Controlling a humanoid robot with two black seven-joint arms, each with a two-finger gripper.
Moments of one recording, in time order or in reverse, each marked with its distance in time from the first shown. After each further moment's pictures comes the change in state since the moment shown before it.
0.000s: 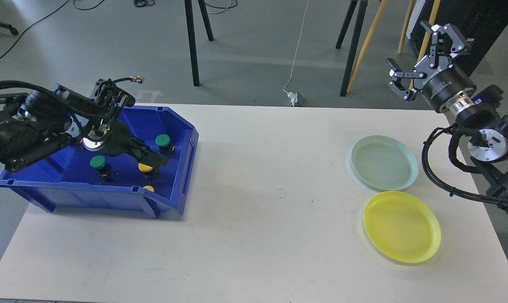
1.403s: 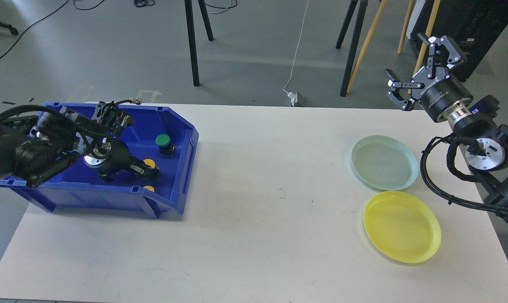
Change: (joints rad) left arm 0.104 -0.097 0.001 0.168 0.018 0.000 0.000; right arm -0.038 0.006 0.002 0.000 0.000 0.000 0.001
